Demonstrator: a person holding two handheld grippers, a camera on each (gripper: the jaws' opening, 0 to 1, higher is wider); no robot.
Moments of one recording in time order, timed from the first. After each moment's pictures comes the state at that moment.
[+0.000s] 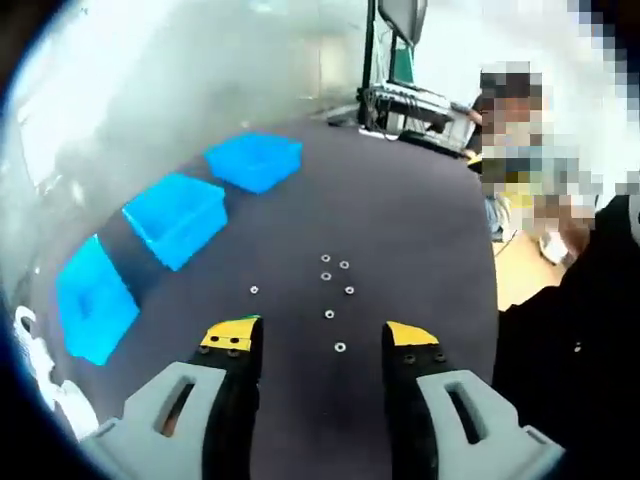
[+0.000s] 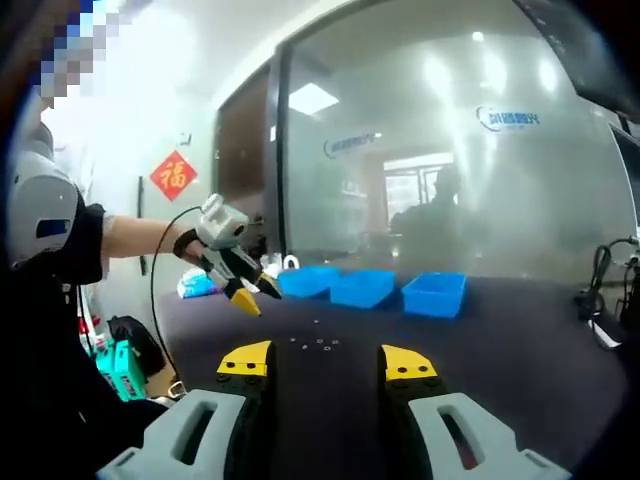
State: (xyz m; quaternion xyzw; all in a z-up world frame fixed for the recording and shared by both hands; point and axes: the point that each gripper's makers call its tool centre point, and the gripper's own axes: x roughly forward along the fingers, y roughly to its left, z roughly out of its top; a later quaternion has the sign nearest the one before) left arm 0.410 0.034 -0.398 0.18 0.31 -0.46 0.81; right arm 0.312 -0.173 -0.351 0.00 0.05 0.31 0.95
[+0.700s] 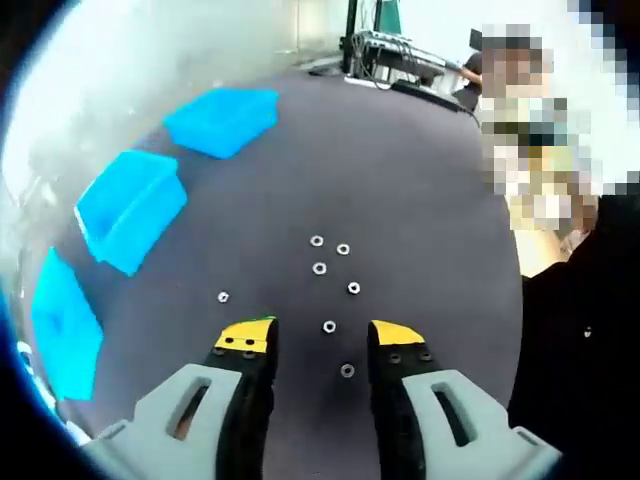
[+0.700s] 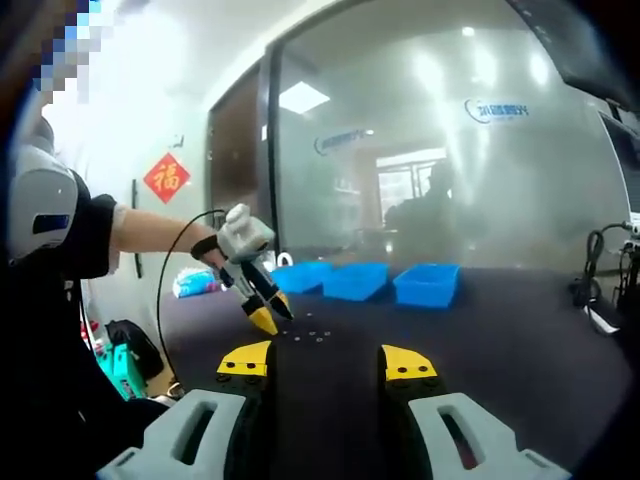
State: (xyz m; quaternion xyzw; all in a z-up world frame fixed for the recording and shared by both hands) left arm 0.412 0.008 -0.444 0.23 0.38 -0.48 0.75; right arm 0.311 -0.183 -0.360 0.01 0.06 0.30 0.95
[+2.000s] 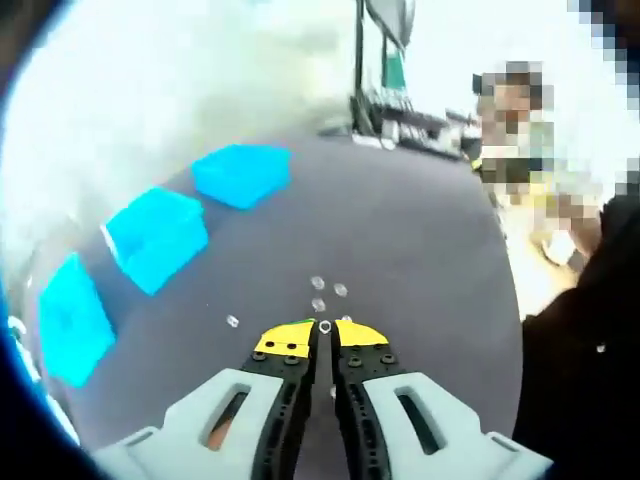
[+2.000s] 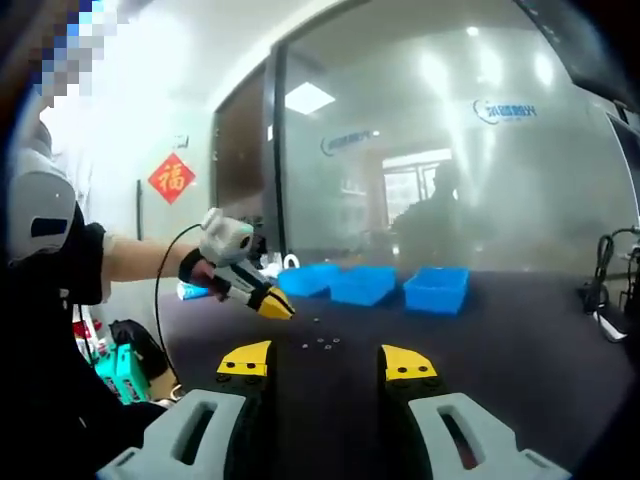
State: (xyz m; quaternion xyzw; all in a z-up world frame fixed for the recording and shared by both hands) left arm 0.425 0.012 -0.395 0.13 0.22 -0.46 0.85; right arm 0.315 -0.167 -0.353 0.01 0.05 0.31 0.95
